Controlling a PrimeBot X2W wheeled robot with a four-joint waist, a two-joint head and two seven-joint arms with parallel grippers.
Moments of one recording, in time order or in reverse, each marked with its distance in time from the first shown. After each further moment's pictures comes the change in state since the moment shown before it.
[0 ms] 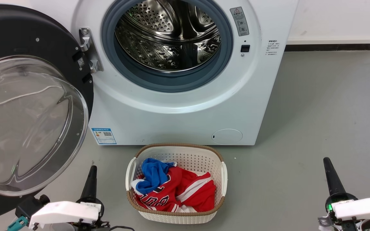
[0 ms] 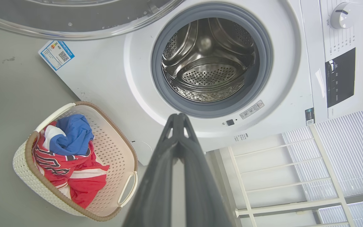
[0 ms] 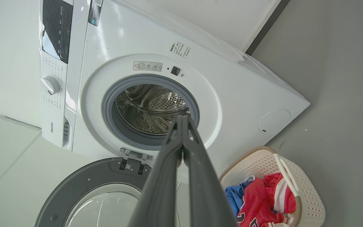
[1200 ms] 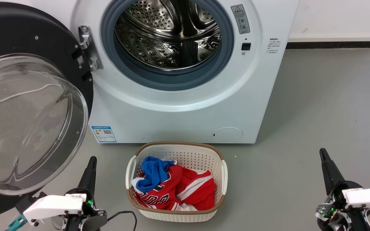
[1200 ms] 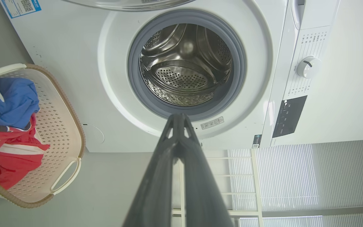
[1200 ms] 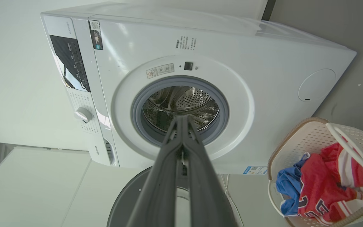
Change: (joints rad) left arm -0.054 0.000 0.030 0.032 -0.357 -0.024 0.087; right arm -0.072 0.001 -0.014 0.066 0.340 0.000 0.090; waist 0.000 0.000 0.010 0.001
